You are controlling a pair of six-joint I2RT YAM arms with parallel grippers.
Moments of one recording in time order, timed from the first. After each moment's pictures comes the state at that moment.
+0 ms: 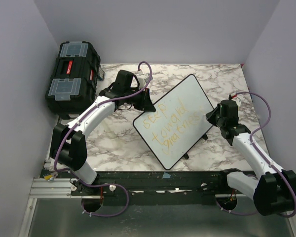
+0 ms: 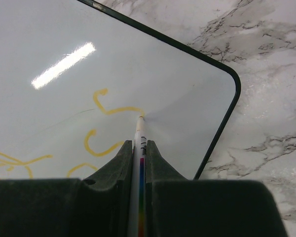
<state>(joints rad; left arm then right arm) -0.46 1.60 1.32 -0.43 0.72 -0.19 0.15 1.07 0.63 -0.18 0.14 0.64</state>
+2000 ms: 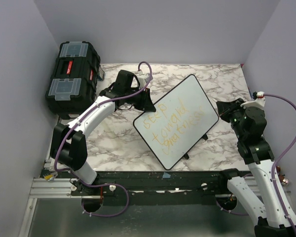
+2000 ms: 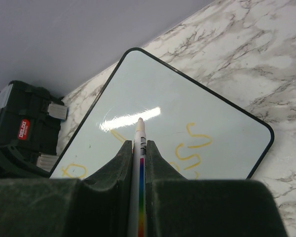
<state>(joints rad) -0.46 1.61 1.32 -0.43 0.71 -0.21 0.16 0.65 0.79 -0.32 0.12 0.63</state>
